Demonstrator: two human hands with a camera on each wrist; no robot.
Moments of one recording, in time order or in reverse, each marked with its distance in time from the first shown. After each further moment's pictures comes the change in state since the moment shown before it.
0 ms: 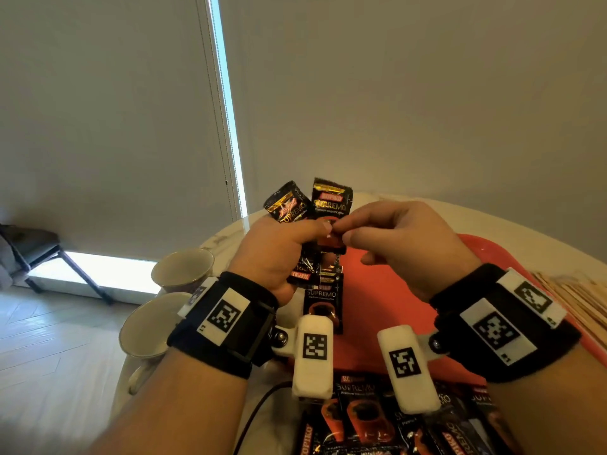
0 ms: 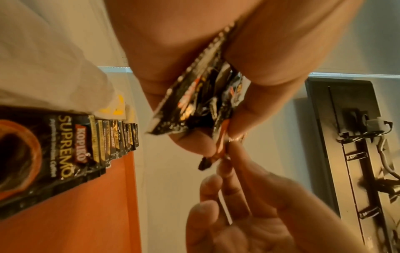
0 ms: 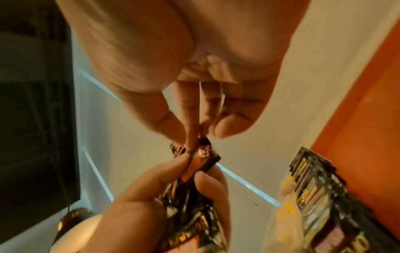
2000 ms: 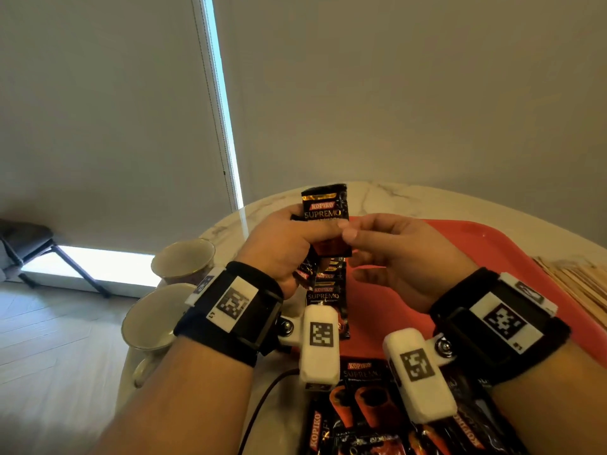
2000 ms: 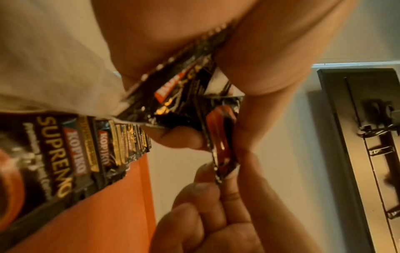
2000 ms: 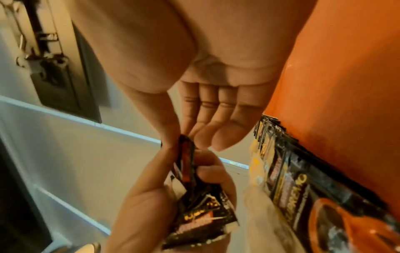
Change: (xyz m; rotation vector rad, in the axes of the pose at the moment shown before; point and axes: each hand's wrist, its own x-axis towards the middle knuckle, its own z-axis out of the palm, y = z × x) left_hand 0.000 -0.004 -0.002 0.098 -0.085 -0.042; right_hand -0.011 0.018 0.010 0.466 -0.133 0.322
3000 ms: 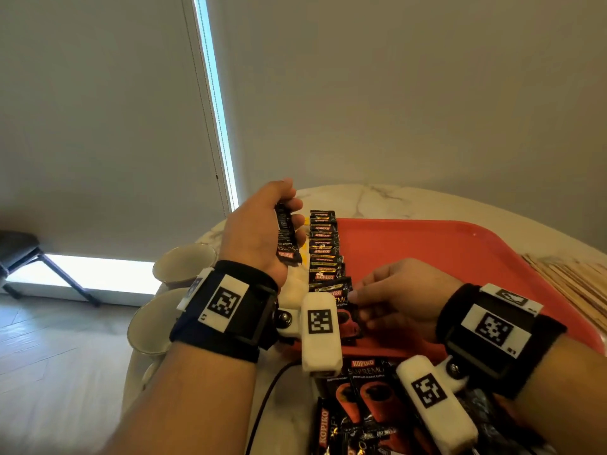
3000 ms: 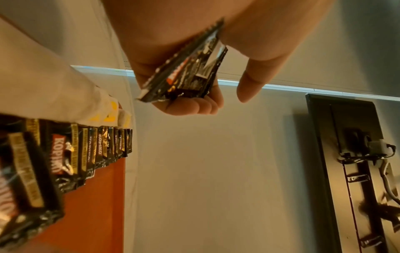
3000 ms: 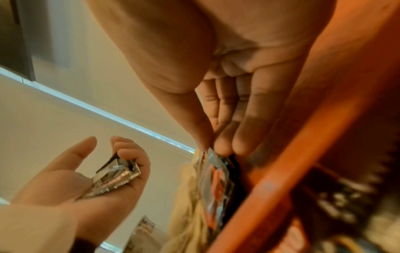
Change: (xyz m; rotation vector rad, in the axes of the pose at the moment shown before) left_hand 0.001 0.020 -0.015 -0.311 0.238 0.011; right_hand -0.015 0.024 -0.004 -0.285 0.077 0.371
